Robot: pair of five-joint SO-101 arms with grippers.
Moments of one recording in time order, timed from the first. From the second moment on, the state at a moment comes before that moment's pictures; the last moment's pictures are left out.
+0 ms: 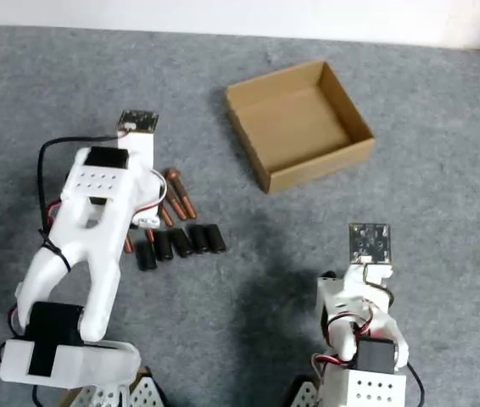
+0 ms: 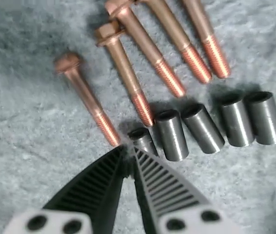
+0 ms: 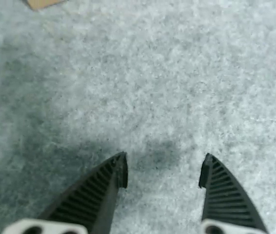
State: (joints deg) left arm -1.2 -5.1 24.7 75.4 7.6; right arm 1.9 -104.5 95.6 65.5 7.3
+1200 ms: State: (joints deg) left arm -12.4 0.6 37.8 47.7 7.9; right arm 3.1 -104.5 95.6 66.2 7.3
